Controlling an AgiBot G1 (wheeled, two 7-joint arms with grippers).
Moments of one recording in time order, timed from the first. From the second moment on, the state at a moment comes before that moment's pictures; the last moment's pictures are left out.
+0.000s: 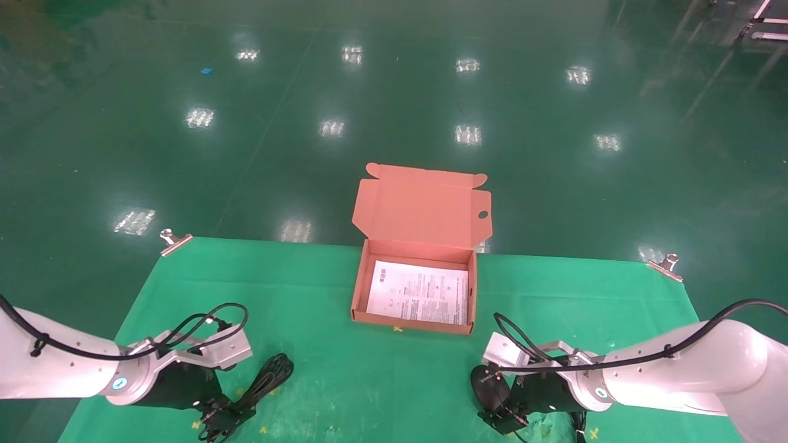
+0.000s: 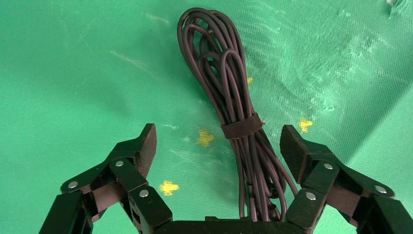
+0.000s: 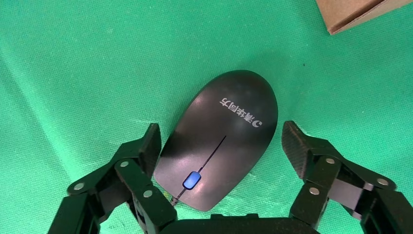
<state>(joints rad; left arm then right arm) -1.32 1.00 0.75 -0.75 1.93 1.11 -0.47 1.33 -1.15 -0.69 0.53 -1.89 -1.01 0.23</state>
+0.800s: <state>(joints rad) -1.32 1.00 0.75 -0.75 1.94 1.11 -0.47 1.33 -1.15 -0.69 0.54 -1.88 -1.02 0.23</state>
